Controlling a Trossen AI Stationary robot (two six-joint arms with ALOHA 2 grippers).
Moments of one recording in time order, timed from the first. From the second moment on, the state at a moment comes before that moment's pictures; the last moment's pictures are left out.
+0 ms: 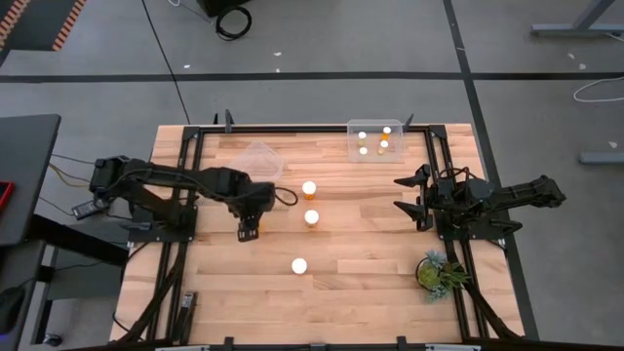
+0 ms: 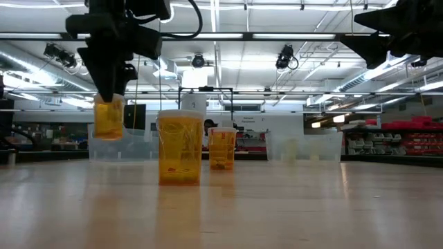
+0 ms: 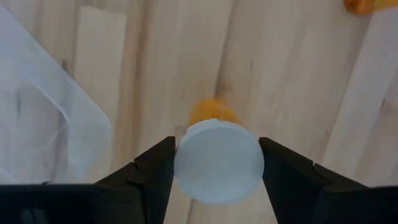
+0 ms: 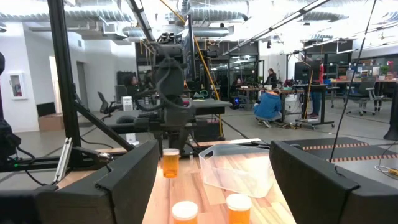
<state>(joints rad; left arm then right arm) -0.01 1.42 1.04 -0.99 0.03 -0.19 0.16 0.09 0.04 0.29 0.28 -0.03</state>
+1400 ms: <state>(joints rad) 0.40 1.74 1.51 -1.18 -0.06 0.32 0.16 0.09 0.04 0.29 0.28 -0.03</state>
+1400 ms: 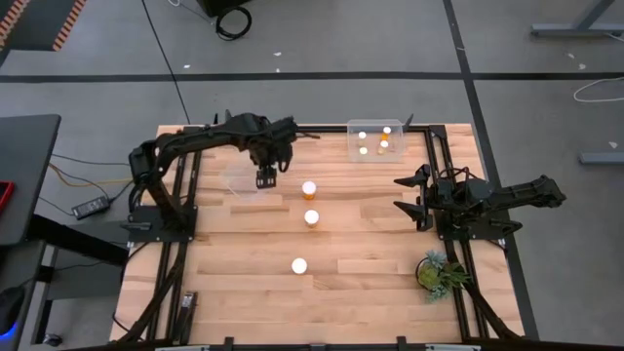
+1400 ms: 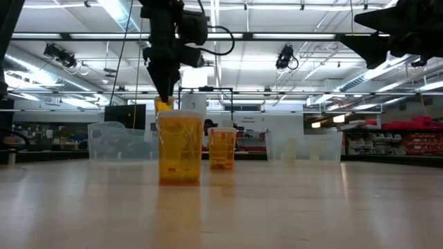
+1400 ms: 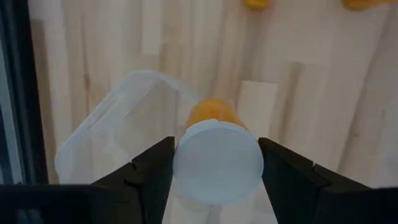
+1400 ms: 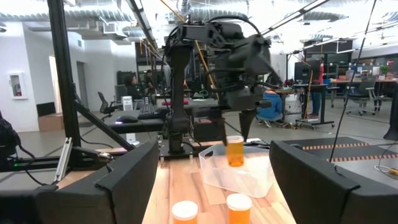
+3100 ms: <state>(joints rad) 0.66 1.93 1.51 -1.15 -0.09 0.35 0.16 0.09 0.04 0.29 0.28 -0.03</state>
